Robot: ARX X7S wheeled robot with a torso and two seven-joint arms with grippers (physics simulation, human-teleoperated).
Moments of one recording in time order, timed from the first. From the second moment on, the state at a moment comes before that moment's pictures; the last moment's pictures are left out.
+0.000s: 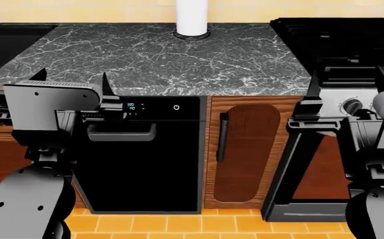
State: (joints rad) left arm -0.55 -0.21 0.05 0.70 -0.07 -0.96 -0.14; right arm 0.46 0.26 0.11 -0.83 0.08 0.93 0.02
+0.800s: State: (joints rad) left arm -0.56 -0.22 0.04 0.72 -0.09 -0.98 -0.15; right arm 0.49 0.27 0.10 -0.86 0.10 0.97 0.04
